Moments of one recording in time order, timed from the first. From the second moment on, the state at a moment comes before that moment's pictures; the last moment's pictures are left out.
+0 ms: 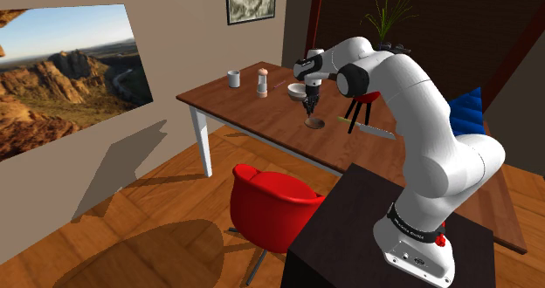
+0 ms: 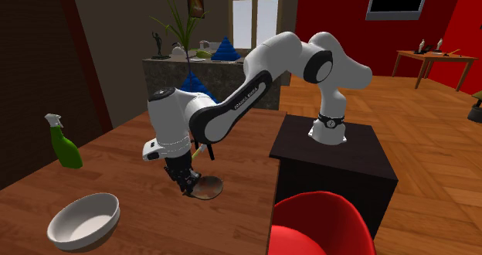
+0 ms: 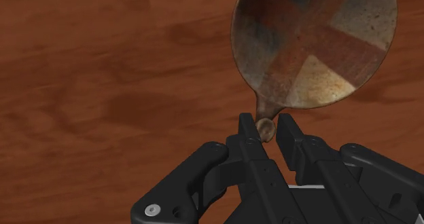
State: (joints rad) arm -0.45 1.04 -0.30 -1.08 0.24 1.99 -0.61
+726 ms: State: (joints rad) arm -0.45 1.01 -0.31 -1.09 0.24 1.98 -0.62
